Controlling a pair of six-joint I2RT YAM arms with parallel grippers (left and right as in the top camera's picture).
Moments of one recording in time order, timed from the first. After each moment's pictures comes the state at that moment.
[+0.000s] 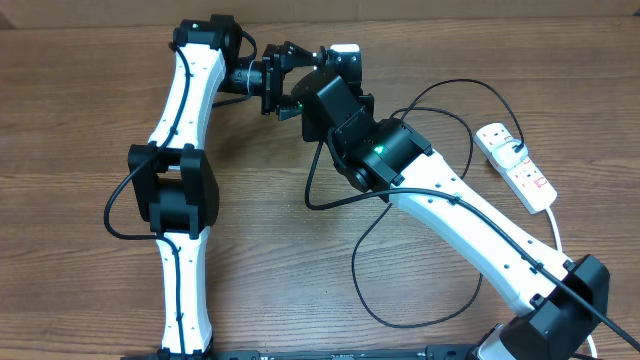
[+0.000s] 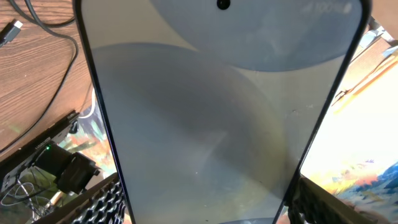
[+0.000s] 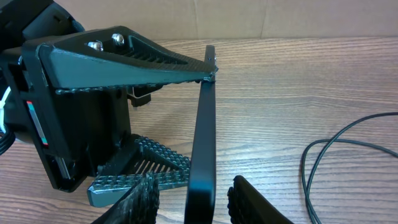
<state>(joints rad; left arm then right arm) -0.11 2.47 2.34 -1.53 1.52 -0.52 0.74 1.73 1.64 -0.66 0.43 0.53</state>
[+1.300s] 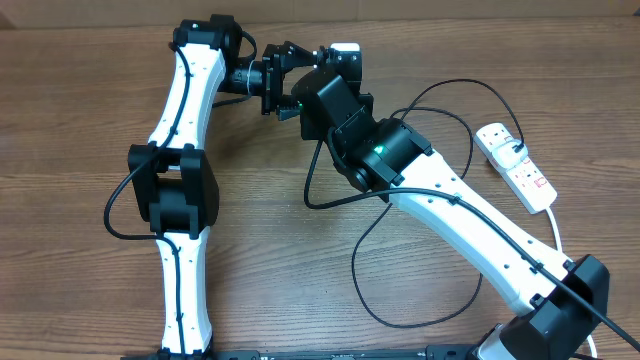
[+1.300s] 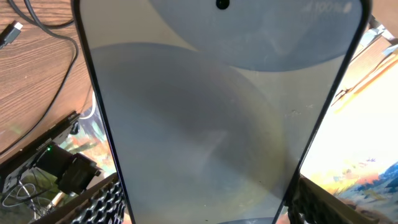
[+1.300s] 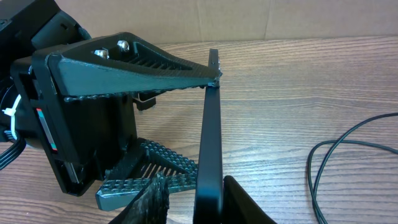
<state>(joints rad) -0.11 2.47 2.34 -1.53 1.52 -0.51 0.74 1.73 1.64 -0.65 0.42 0.54</state>
